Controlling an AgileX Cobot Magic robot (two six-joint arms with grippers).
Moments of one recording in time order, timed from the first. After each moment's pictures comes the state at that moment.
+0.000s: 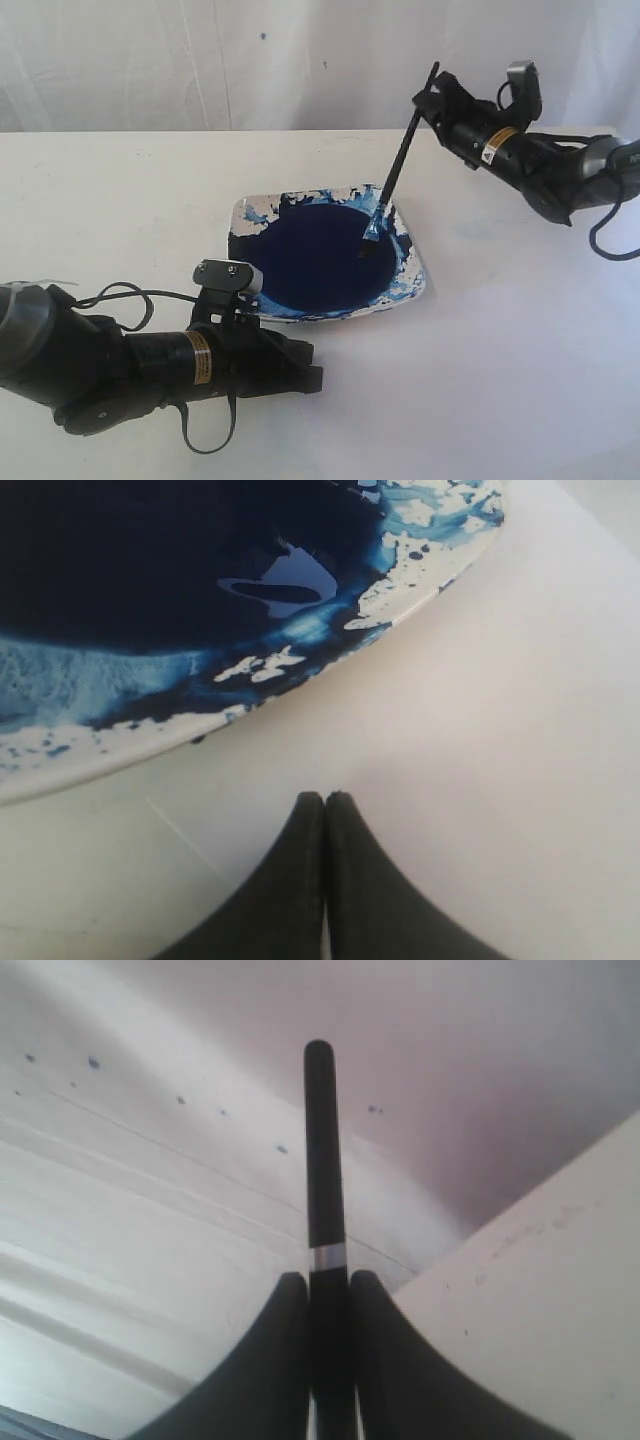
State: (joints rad) left arm -0.72 1.93 -0.65 0.39 -0.65 -0.71; right arm 0.20 2.35 -1.49 -0.61 -0.88 1.46
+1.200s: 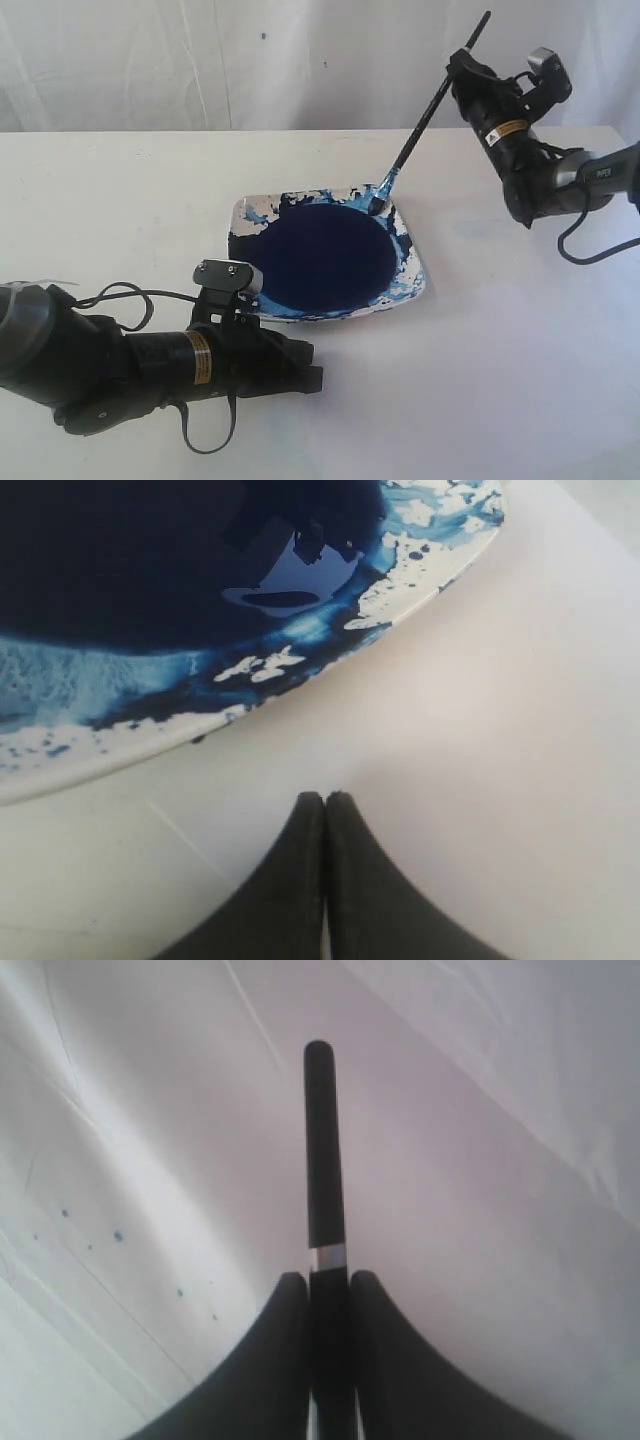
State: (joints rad) left arm -0.72 1.93 -0.65 0.39 -0.65 -0.71; right arm 0.21 2.47 -1.64 -0.18 -1.07 0.93
